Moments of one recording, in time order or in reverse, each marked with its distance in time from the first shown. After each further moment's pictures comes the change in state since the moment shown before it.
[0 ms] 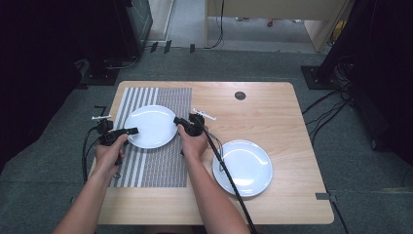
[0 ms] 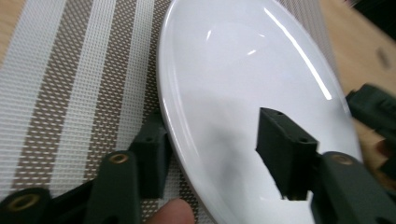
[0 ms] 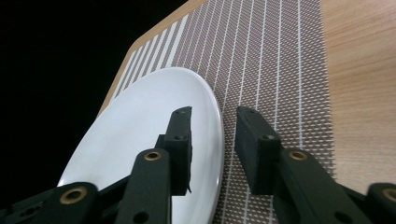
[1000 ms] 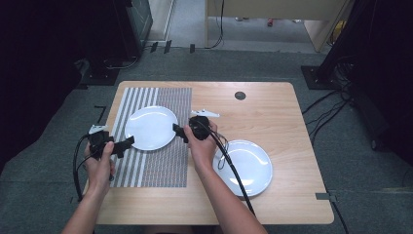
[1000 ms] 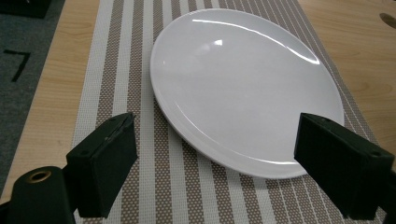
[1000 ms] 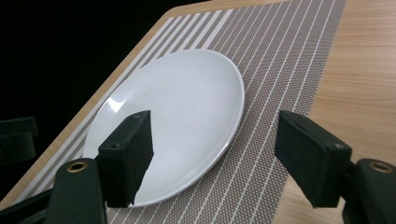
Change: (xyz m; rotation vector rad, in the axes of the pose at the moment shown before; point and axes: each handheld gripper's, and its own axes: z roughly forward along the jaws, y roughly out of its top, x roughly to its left) left arm -0.034 -0.037 -0.069 -0.138 0.120 0.249; right arm 0.030 0.014 -0.074 0.103 0.028 -0.355
